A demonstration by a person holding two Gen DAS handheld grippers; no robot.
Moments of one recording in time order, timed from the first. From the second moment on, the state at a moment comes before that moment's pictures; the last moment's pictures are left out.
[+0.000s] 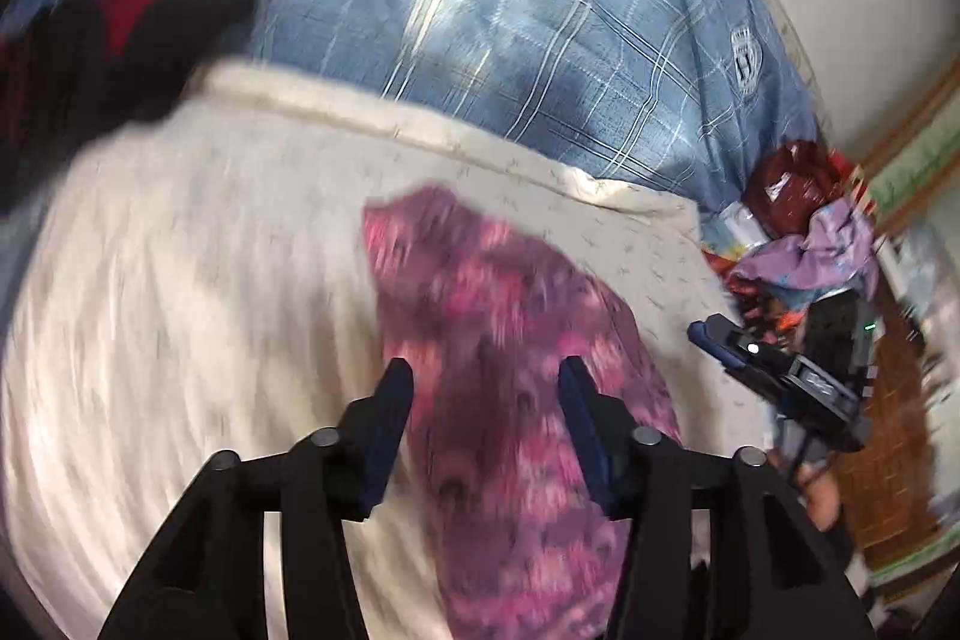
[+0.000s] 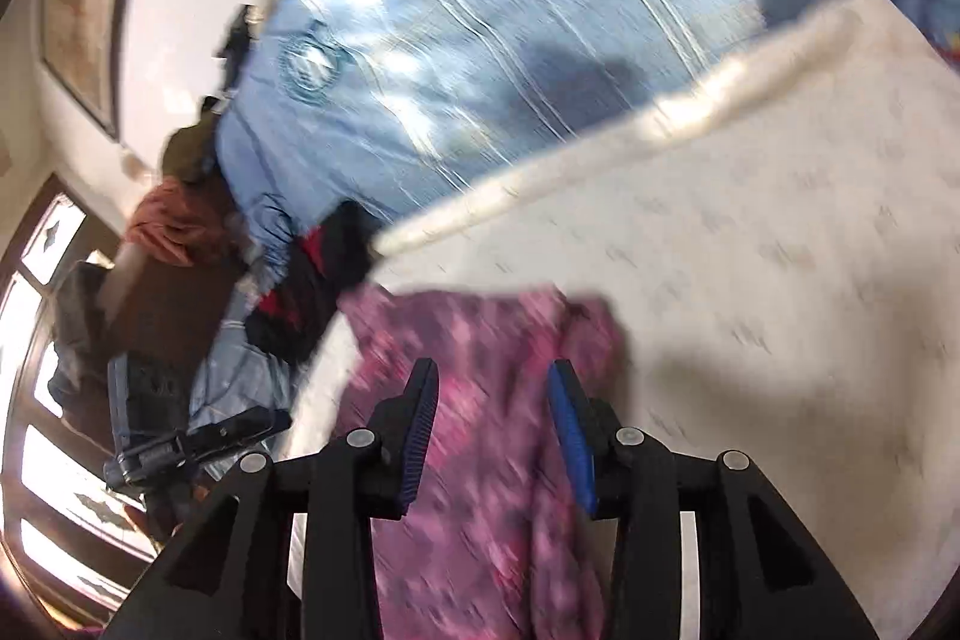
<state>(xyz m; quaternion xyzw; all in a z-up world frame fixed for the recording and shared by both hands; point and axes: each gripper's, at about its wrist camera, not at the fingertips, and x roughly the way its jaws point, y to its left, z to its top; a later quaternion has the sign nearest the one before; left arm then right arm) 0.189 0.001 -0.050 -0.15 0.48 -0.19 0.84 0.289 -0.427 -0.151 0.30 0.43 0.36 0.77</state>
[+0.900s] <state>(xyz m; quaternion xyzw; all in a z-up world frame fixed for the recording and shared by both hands) 0.184 -0.050 -0.098 -0.07 0.56 -0.12 0.82 0.253 -0.382 -0.200 0.14 0.48 0.38 0.78</state>
